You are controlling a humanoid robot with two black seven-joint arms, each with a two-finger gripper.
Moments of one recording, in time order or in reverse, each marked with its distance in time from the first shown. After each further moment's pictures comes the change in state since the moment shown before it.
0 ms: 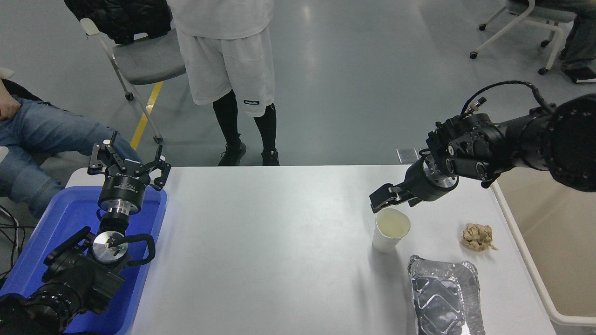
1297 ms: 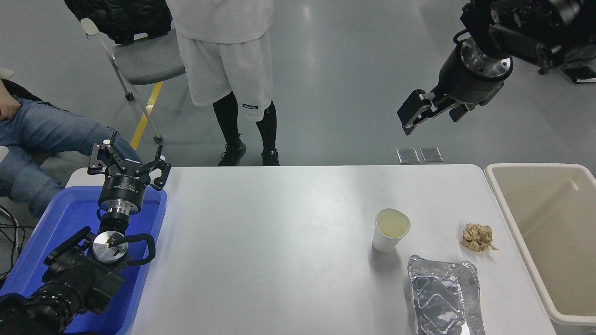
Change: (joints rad) left arm 0.000 -0.001 0.000 0.000 -0.002 0.002 0.000; right arm 0.498 0.018 -0.123 0.027 -0.158 0.426 0.126
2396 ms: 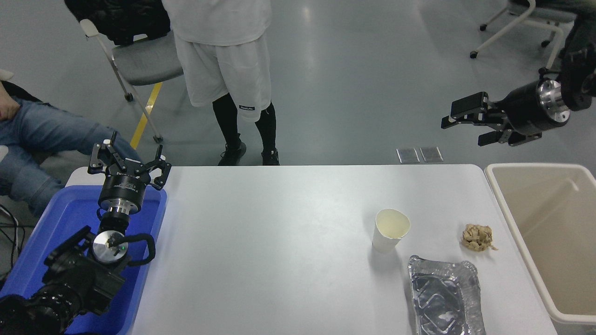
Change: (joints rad) left arm 0.000 0.000 0.000 0.000 -0.001 0.000 0.000; right arm -0.146 -0.301 0.059 -0.034 0.135 -0.065 0.001
